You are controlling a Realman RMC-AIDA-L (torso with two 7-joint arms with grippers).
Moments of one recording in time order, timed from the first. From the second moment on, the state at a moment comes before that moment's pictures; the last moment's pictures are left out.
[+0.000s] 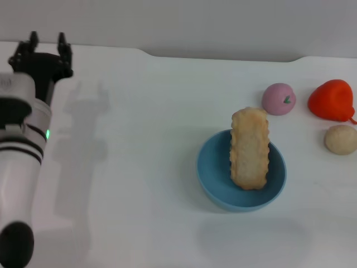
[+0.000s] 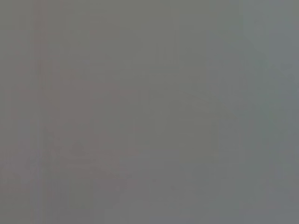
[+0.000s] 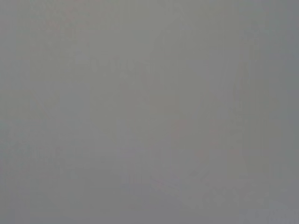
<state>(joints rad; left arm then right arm) -0.27 -2.06 -0.92 -0.69 2.03 0.95 0.47 0.27 2.07 -0.34 -0.19 -1.02 -1.41 1.00</state>
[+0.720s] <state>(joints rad) -0.35 -2.06 -0.67 -0.40 2.06 1.14 0.10 0.37 2.09 -0.33 0.20 -0.98 -1.47 0.03</state>
